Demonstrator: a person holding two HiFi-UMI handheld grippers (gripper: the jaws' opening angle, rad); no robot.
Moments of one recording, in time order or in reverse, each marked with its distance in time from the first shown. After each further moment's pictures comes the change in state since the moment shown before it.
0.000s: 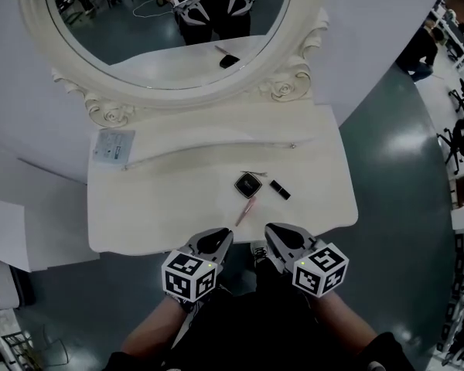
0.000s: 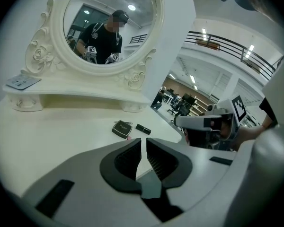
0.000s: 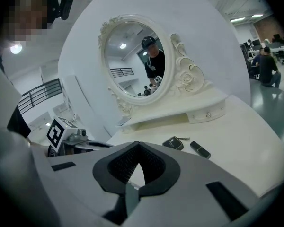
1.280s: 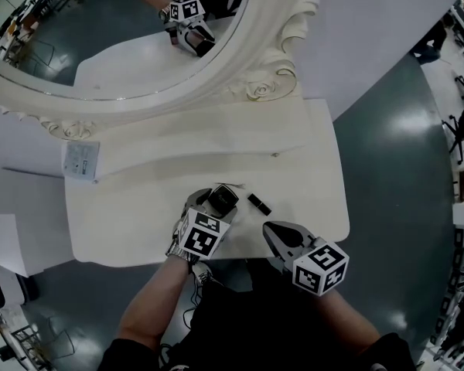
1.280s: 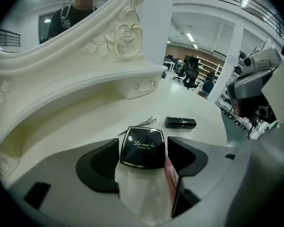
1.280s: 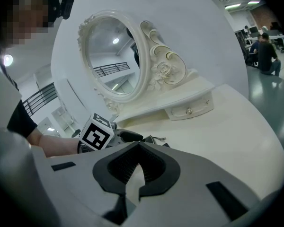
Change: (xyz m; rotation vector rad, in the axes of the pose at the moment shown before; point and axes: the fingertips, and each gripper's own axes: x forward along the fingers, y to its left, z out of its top) left arm 0.181 0.069 0.003 0.299 0.327 0.136; right arm 0.010 -0.108 0.007 0.086 0.084 0.020
